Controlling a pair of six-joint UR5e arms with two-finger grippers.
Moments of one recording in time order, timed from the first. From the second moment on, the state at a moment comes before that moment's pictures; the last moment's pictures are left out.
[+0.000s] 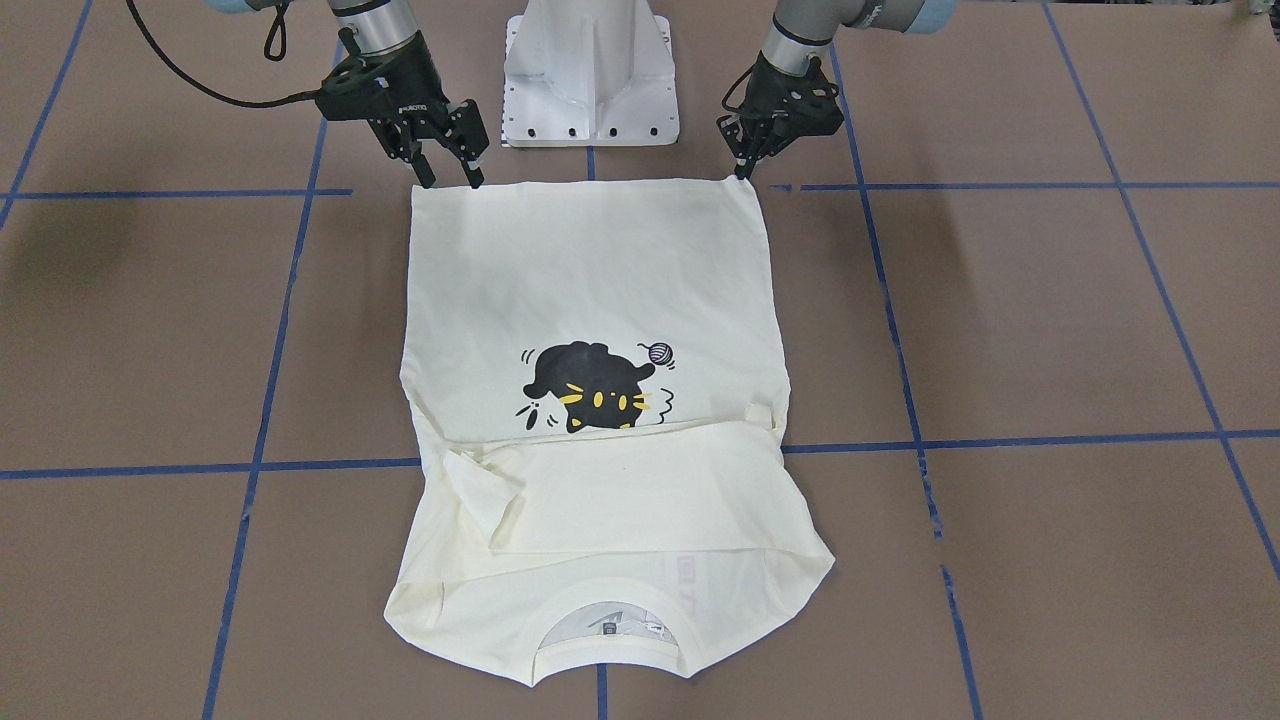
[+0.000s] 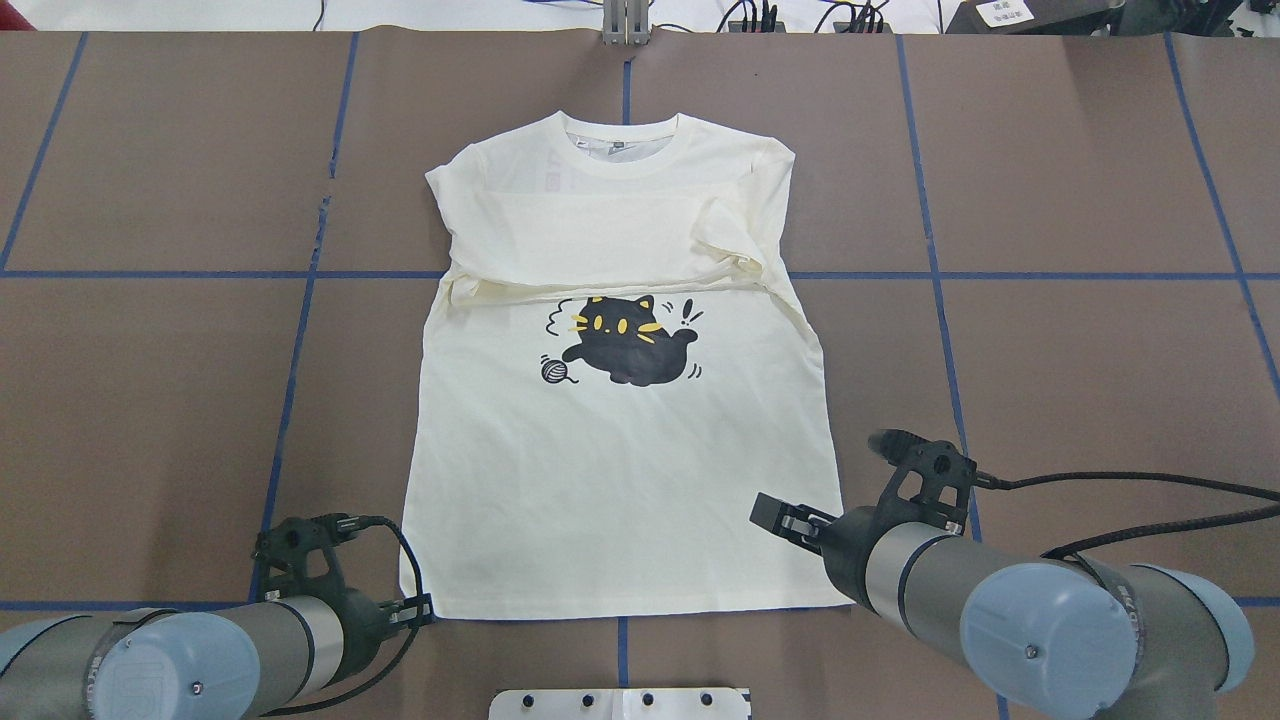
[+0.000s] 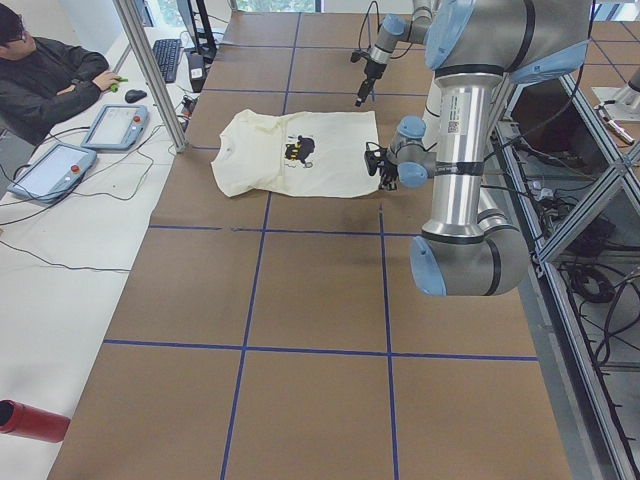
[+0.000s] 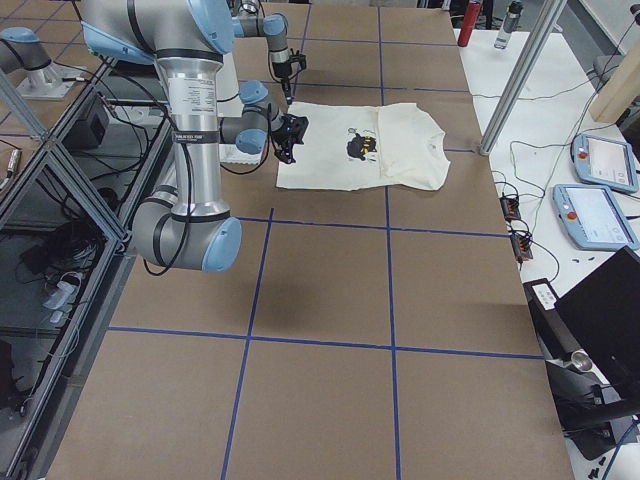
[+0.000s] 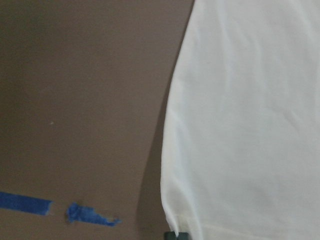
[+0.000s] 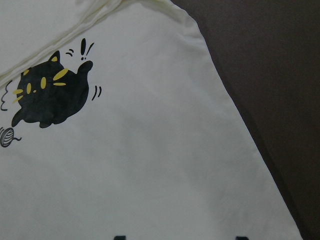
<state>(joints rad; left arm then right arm) -0.09 -1.66 -2.08 -1.98 -1.47 -1.74 0.13 -1.47 2.17 -1.28 1.34 1.87</state>
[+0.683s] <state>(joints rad) -0.10 -1.69 -2.09 -1.98 -1.47 -1.74 0.00 -1.55 2.16 -1.36 1.23 1.94</state>
